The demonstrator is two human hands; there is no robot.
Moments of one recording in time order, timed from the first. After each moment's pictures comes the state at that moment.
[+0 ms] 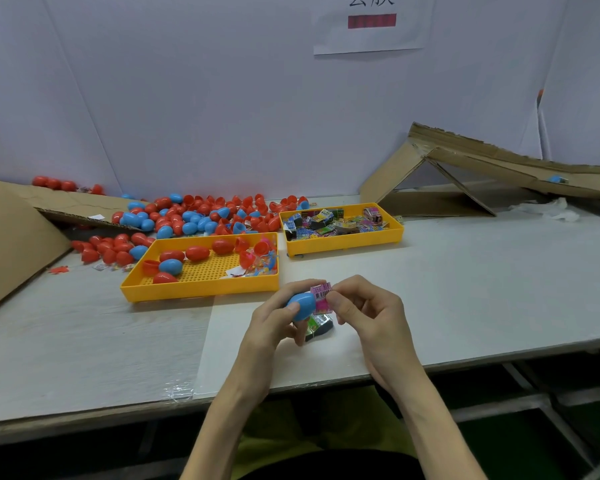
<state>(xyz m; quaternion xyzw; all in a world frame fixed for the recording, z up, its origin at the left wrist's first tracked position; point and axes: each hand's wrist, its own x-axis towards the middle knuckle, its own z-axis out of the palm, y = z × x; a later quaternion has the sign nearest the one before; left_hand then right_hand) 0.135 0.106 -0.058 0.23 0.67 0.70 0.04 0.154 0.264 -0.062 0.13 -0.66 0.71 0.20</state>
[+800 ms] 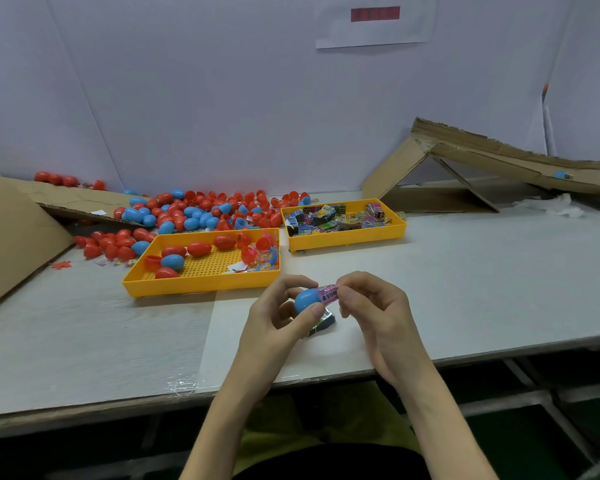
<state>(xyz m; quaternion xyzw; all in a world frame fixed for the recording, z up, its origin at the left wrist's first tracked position) 0.139 0.108 -0.057 0.22 0.70 0.68 -0.01 0.155 0.269 -0.061 0.12 -0.61 0.77 0.16</state>
